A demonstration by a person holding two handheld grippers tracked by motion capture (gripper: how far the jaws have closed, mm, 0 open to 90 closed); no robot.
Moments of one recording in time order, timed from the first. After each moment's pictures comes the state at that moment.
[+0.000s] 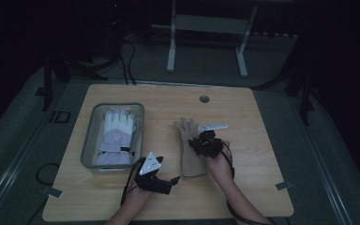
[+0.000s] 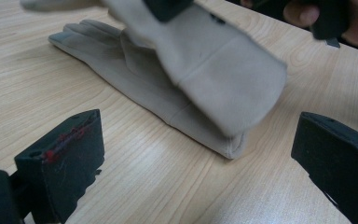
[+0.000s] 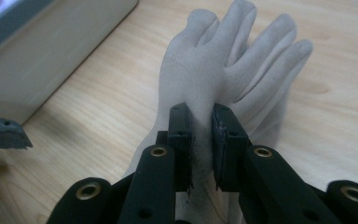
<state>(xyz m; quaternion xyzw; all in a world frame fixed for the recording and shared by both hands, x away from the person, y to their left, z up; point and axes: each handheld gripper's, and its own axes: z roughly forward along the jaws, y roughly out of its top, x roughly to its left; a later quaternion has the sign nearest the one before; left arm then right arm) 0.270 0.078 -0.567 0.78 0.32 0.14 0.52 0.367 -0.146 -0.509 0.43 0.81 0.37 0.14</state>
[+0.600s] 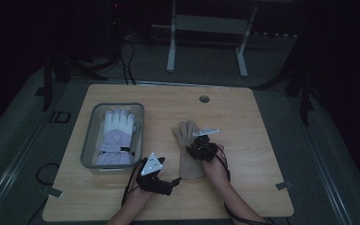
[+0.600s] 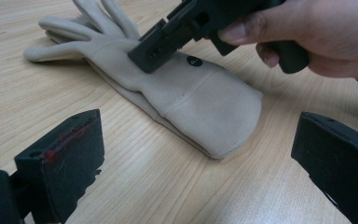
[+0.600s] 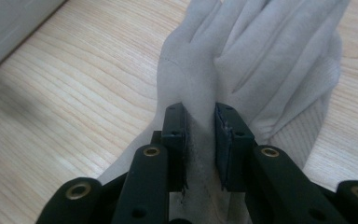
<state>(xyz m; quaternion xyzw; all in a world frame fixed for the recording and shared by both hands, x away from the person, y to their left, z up) 0.270 0.074 -0.568 0.78 0.32 0.13 0.52 0.376 -0.140 -0.546 0.43 0.83 0.33 0.13</state>
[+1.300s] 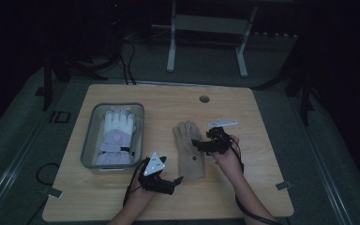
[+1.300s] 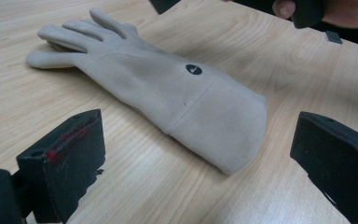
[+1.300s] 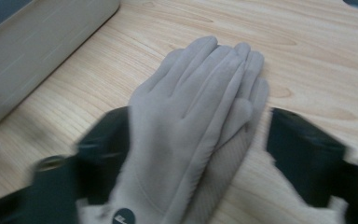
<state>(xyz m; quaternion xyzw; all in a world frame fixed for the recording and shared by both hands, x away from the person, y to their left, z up) 0.271 0.066 -0.567 0.78 0.31 0.15 0.52 0.387 -0.179 -0.508 0.42 0.81 0.38 0.14</state>
